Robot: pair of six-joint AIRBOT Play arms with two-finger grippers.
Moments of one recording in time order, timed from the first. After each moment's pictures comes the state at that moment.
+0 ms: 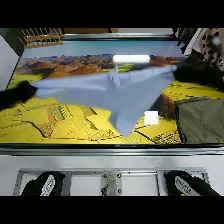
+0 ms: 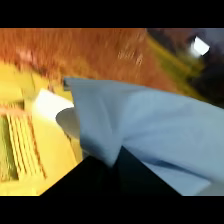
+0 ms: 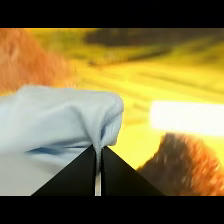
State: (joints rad) left arm 0.35 -0.78 1.06 1.02 -1.00 -1.60; right arm -0.18 -1.07 1.29 -0.99 0.88 1.21
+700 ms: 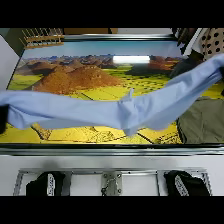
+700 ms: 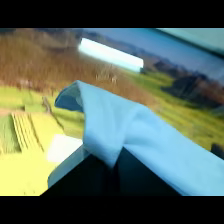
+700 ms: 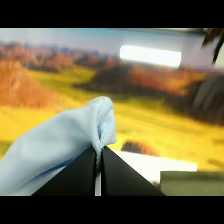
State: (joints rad) left arm 0.46 -0.33 1.11 1.04 -1.41 -1.68; right arm -0.19 -0.67 1.39 -1.20 1.22 1.31
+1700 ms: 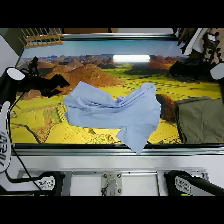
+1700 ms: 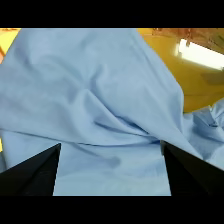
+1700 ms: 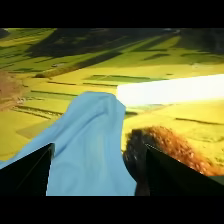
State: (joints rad) left arm 0.16 -1.51 1.41 1.00 -1.15 -1.58; right arm -0.13 -1.27 1.37 -1.28 0.88 1.52
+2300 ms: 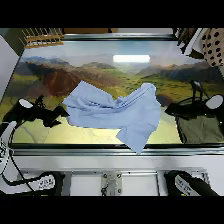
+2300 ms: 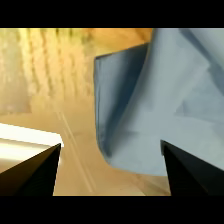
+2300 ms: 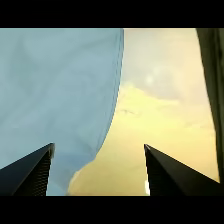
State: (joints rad) left arm 0.28 -1.43 0.86 1.02 -1.03 -1.54; right arm -0.22 -1.09 0.87 -1.20 1.09 1.43
